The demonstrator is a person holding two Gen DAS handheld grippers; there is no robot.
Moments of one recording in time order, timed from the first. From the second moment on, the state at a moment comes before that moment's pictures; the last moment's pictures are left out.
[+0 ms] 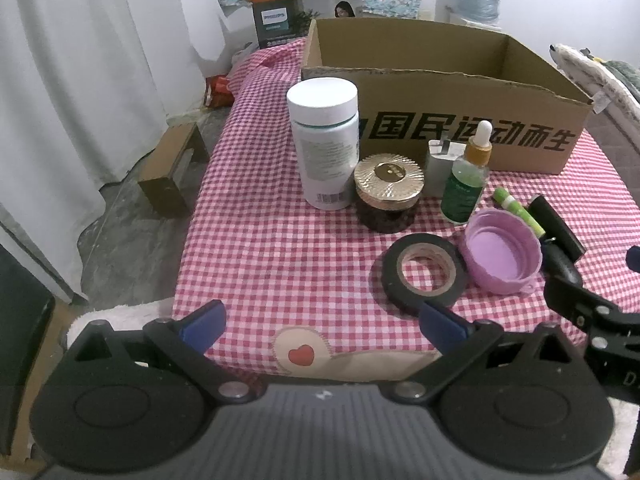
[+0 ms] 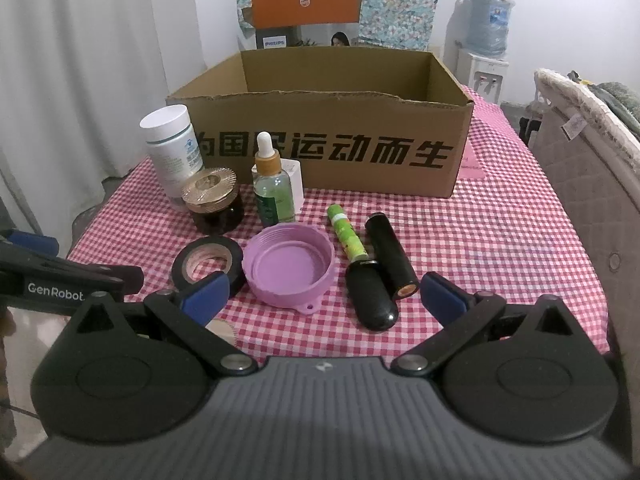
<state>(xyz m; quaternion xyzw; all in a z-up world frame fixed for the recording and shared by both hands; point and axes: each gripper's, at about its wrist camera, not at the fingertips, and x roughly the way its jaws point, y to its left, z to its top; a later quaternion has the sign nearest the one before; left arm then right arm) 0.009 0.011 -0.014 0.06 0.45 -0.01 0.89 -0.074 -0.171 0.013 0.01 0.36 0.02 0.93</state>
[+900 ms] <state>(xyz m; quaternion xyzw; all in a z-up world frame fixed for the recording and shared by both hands) 0.008 0.016 -0.011 0.06 0.45 0.00 0.89 -0.075 -0.163 0.016 0.00 0.36 0.04 0.93</state>
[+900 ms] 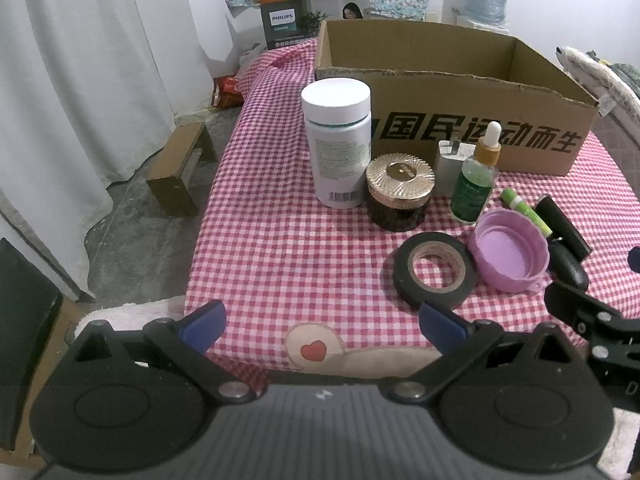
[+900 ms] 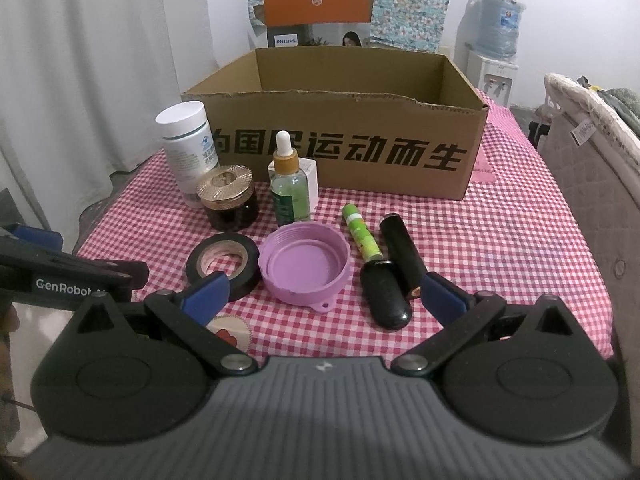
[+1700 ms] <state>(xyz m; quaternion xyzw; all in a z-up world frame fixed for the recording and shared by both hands) 0.014 0.012 -0.015 0.06 0.46 0.00 0.89 -0.071 -0.169 0.014 0.01 0.36 0.04 0.93</state>
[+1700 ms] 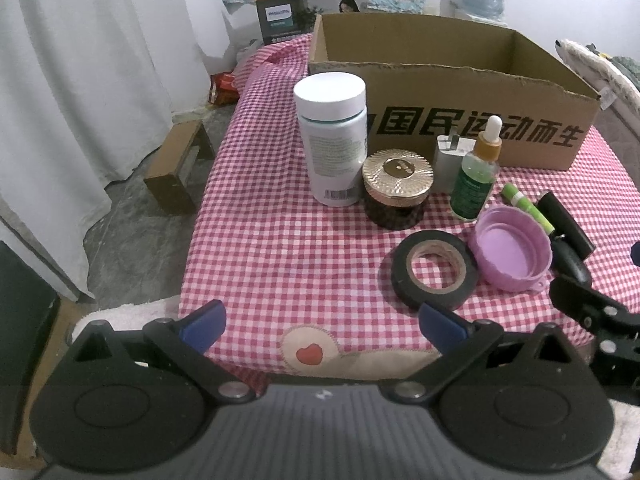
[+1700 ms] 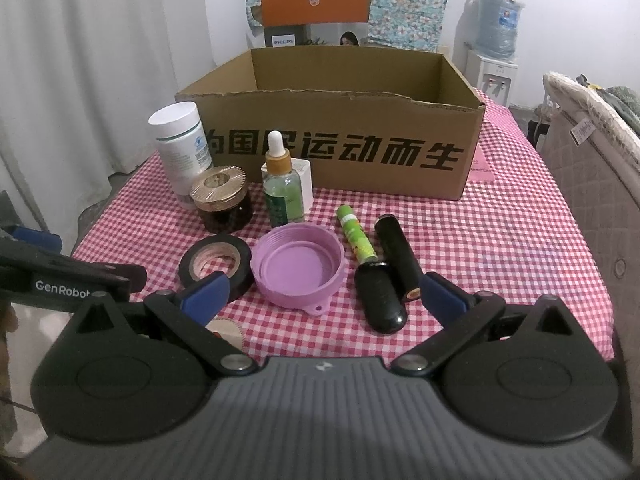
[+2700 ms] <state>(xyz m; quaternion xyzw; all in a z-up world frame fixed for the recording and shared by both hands) 0.039 -0.107 -0.016 0.13 0.40 -0.26 0.87 0.033 -0.258 -0.014 0.06 0.46 0.13 0.88</state>
